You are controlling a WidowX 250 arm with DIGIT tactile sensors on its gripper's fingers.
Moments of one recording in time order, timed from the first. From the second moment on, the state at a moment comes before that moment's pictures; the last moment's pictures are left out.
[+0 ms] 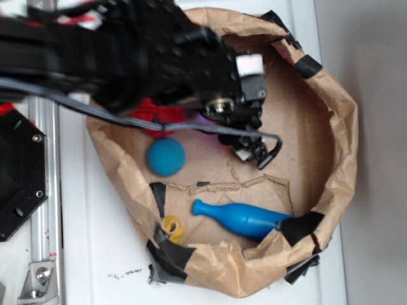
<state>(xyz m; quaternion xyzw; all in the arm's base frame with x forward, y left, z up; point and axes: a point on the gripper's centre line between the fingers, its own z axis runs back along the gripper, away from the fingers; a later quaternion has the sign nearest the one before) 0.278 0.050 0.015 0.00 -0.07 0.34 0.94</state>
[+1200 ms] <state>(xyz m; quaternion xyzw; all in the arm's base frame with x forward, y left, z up) 0.270 0.030 0.154 -0.02 -0.03 0.02 1.00</state>
